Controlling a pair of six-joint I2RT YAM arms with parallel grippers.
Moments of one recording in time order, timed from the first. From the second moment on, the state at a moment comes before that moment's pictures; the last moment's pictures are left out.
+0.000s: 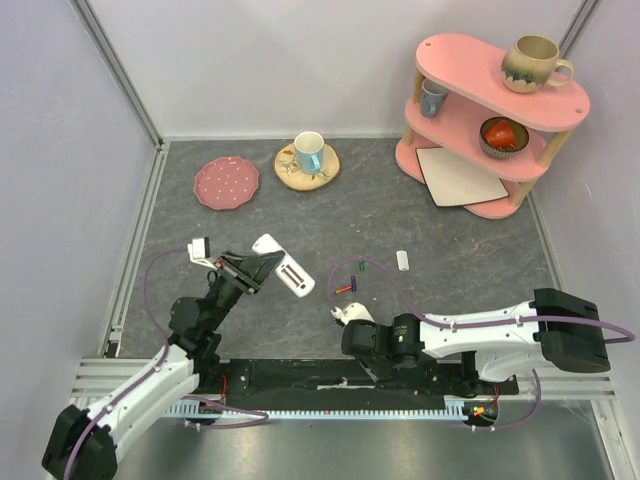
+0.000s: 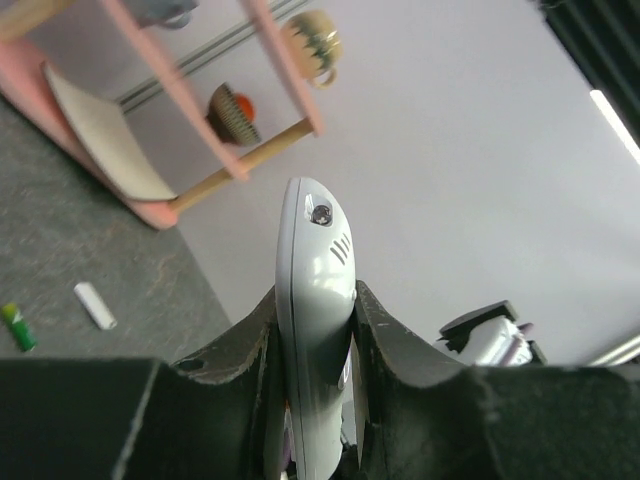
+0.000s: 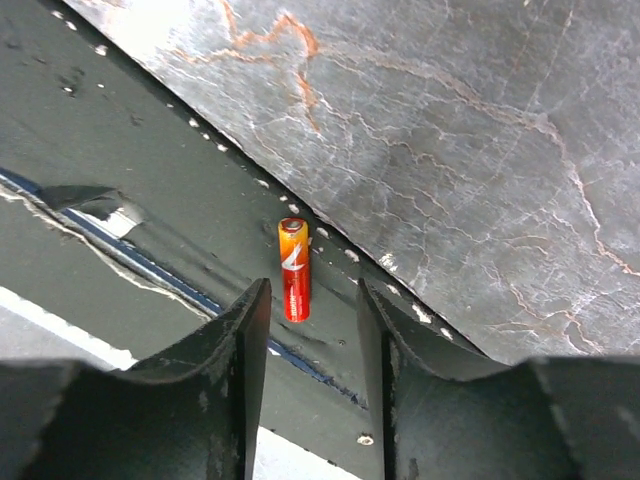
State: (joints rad) left arm -0.54 0.59 0.05 0.92 0.15 -1.24; right arm 1.44 1.32 0.68 -0.64 0.17 0.69
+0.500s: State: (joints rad) left arm -0.54 0.38 0.05 0.79 0.12 -1.20; right arm 1.45 1.34 0.66 -0.60 0.17 0.69
